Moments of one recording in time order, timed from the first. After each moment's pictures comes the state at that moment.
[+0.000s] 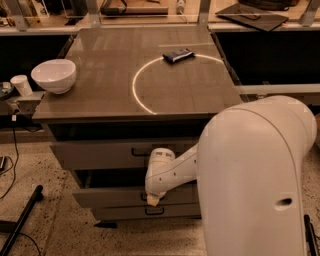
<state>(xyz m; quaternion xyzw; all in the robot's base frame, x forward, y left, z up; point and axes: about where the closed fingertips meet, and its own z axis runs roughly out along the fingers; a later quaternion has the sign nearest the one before) 0.544 0.010 0.429 -0.59 0.80 -0.03 0.12</state>
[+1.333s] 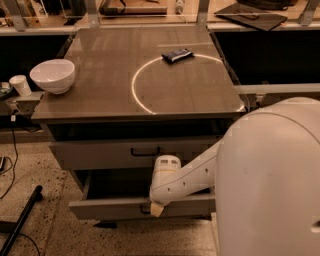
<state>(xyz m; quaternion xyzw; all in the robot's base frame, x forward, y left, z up) 0.515 -0.006 0.437 -0.59 0.80 -0.03 0.13</state>
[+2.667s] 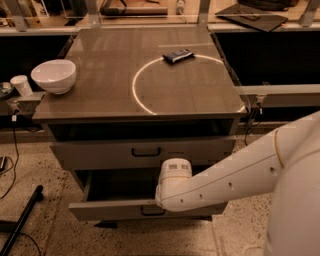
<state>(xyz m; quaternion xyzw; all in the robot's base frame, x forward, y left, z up) 0.494 -0.019 0.492 -0.58 0.79 -0.05 0.17</state>
